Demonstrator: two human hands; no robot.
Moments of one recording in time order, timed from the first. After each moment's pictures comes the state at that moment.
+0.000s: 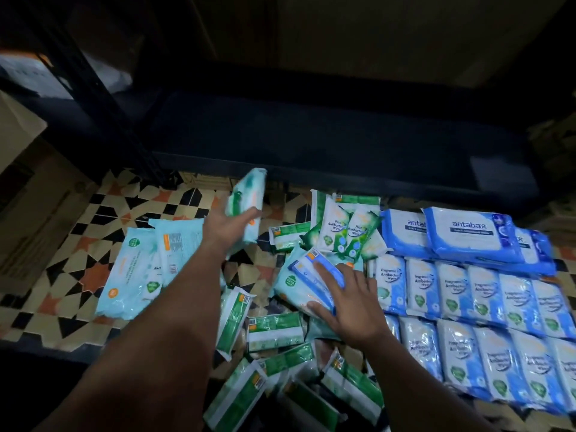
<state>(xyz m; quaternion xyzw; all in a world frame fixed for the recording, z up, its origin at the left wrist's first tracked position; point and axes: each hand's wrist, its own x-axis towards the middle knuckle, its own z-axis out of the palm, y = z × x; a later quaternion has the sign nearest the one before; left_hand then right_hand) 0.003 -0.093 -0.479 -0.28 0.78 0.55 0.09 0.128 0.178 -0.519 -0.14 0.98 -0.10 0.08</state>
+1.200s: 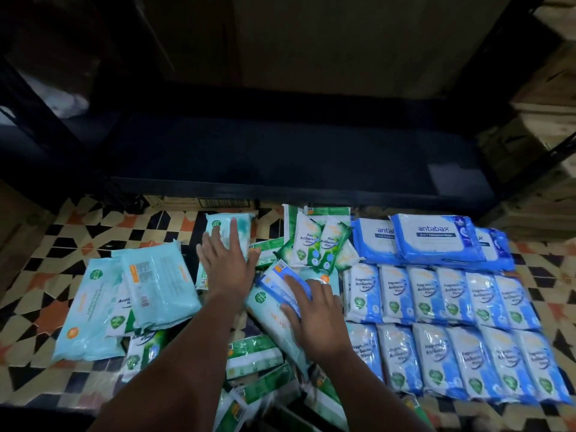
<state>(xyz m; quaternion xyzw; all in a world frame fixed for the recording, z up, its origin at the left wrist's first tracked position) 0.027 -0.034 -0.530 -0.08 0.98 0.18 0.02 0.129 0.148 -0.522 -0.07 0.99 -0.15 0.00</state>
